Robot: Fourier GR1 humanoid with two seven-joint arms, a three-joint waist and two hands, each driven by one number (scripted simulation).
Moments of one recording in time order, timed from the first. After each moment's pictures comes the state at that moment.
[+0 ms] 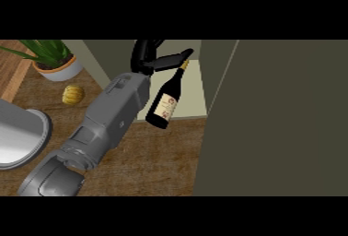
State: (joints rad) left arm -1.22 0.03 -0.06 -0.17 0.50 0.15 -0.62; right arm 0.31 -0.59 0.64 -2.51 -0.01 -0.49 0.03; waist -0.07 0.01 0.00
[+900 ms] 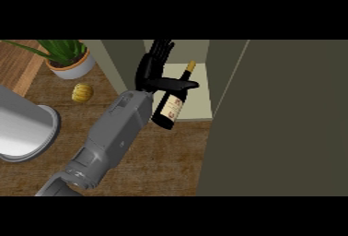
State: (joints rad) left arm -1.01 0.00 -0.18 -0.42 0.58 0.07 -0.57; right arm 0.37 -0.63 0.62 -2.51 -0.01 -0.52 0.02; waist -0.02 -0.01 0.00
